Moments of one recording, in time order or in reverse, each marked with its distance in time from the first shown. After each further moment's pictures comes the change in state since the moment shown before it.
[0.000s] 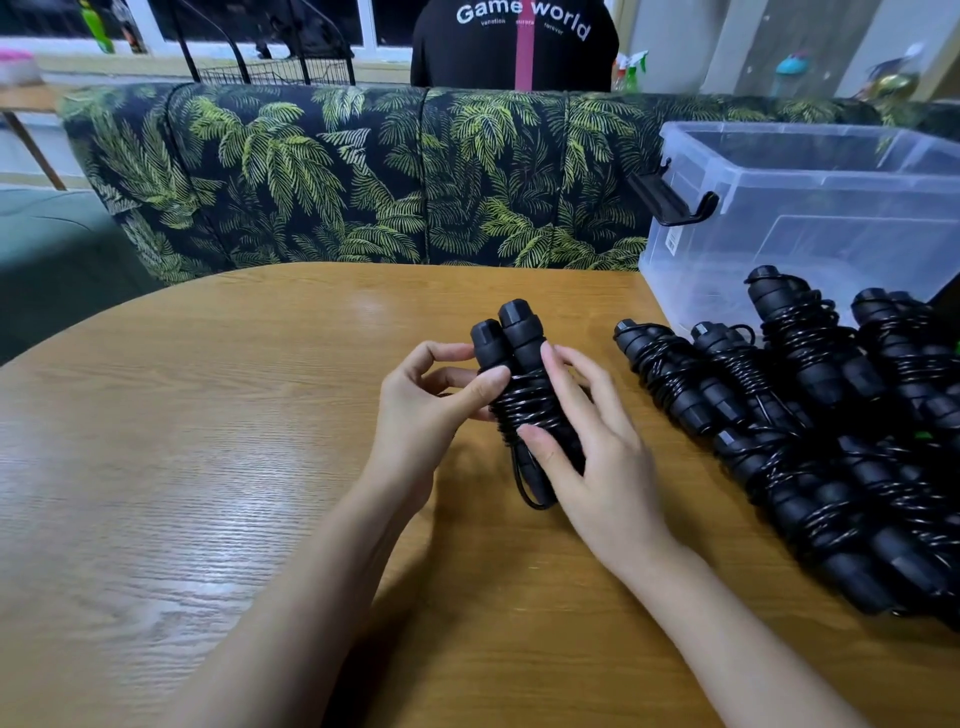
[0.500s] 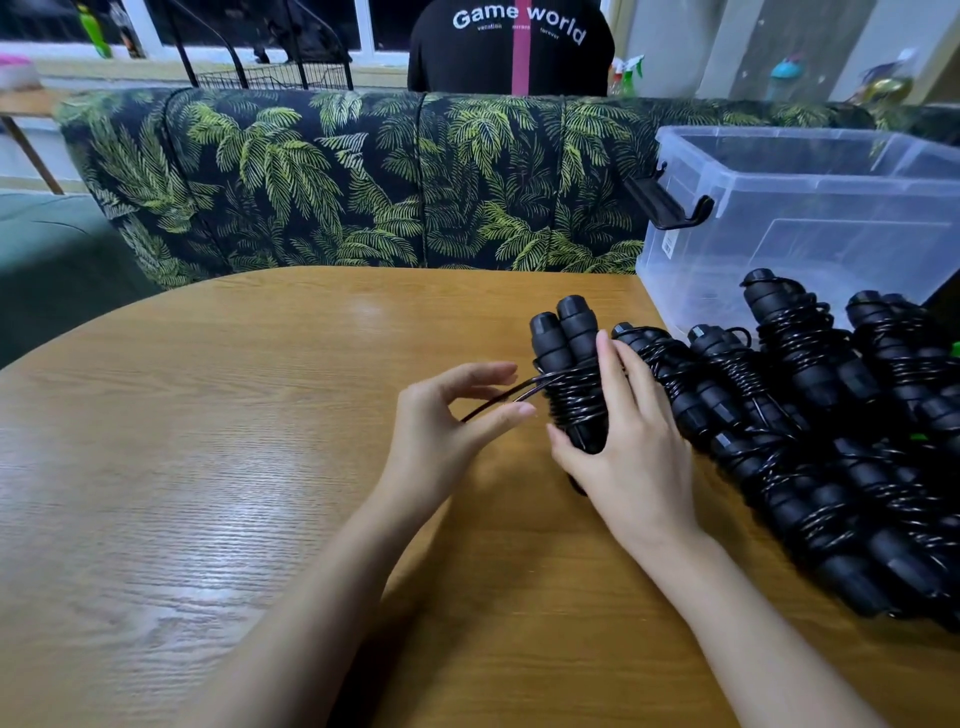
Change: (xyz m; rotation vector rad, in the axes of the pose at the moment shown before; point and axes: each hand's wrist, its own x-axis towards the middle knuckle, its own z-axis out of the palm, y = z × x) left_hand -0.006 -0.005 0.002 0.422 -0.111 0.287; right_hand 0.008 0.021 -0.007 -0.401 0.107 0.077
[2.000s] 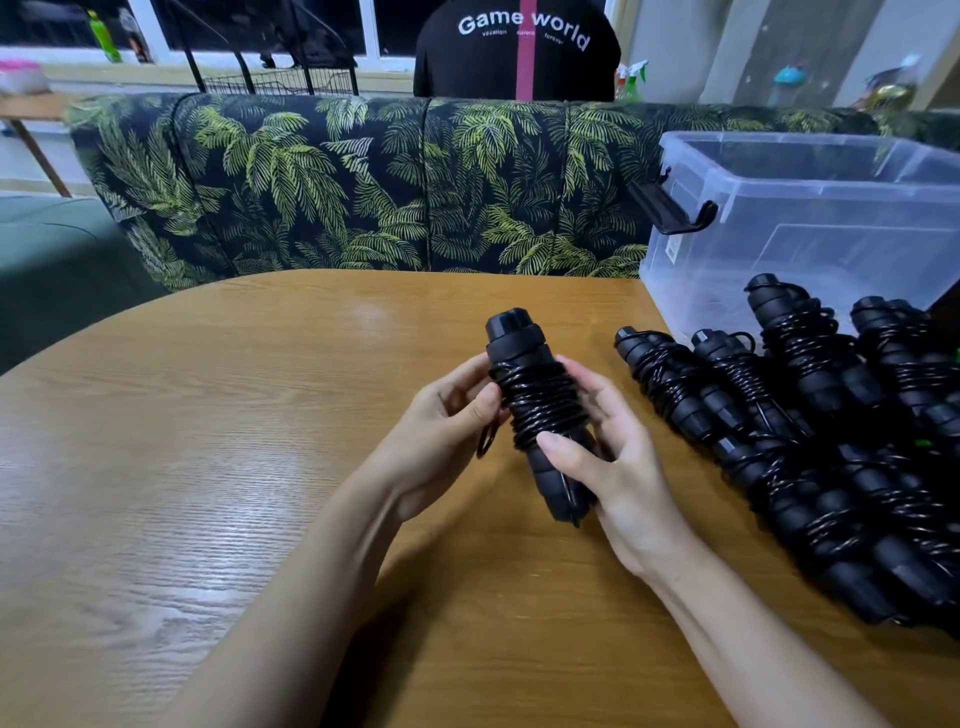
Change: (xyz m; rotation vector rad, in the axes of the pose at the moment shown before) left_hand 0.009 -0.006 -0.009 -0.729 -0.321 -0.305; right_hand -0.004 -0.015 -0.009 1.204 -0.340 0.240
